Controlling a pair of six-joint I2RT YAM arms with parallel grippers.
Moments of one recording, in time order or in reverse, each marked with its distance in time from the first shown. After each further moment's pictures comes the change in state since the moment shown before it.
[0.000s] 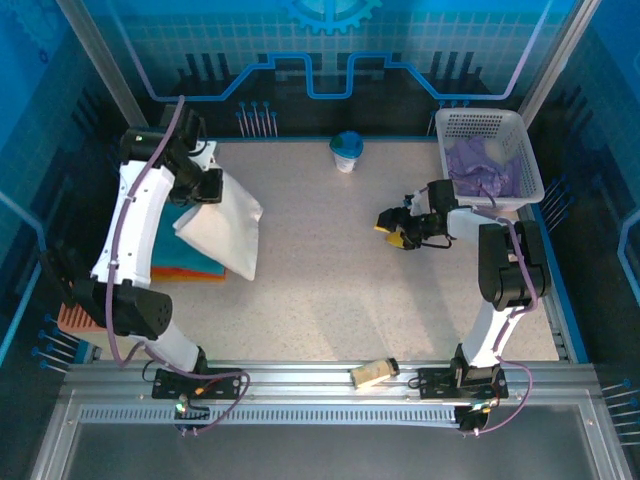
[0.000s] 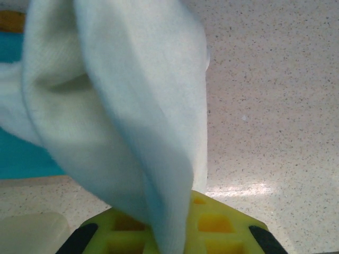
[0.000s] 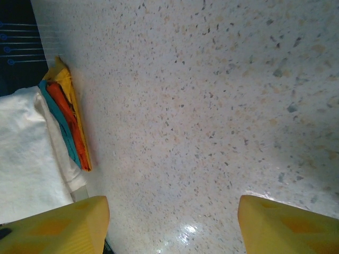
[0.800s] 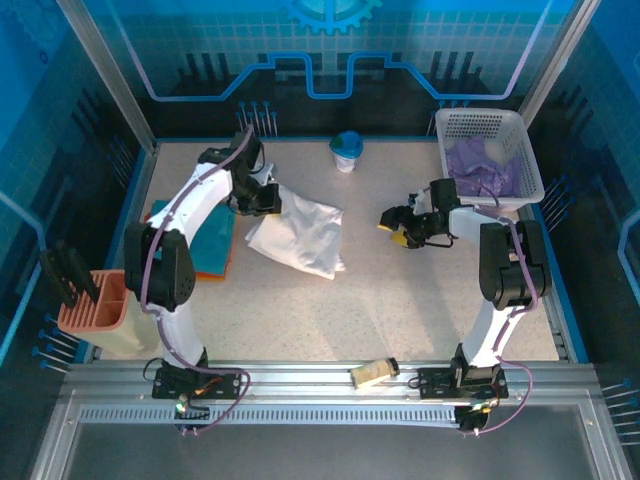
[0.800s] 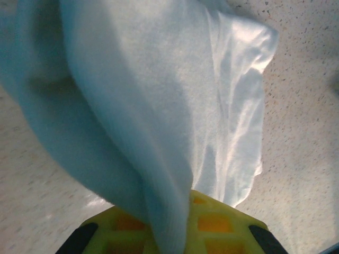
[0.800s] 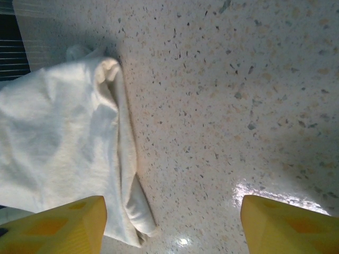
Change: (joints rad) left arm -0.150 0.237 -0.272 0.465 0.257 -0.149; right arm -0.019 0.003 0.006 -0.008 0.061 -0.004
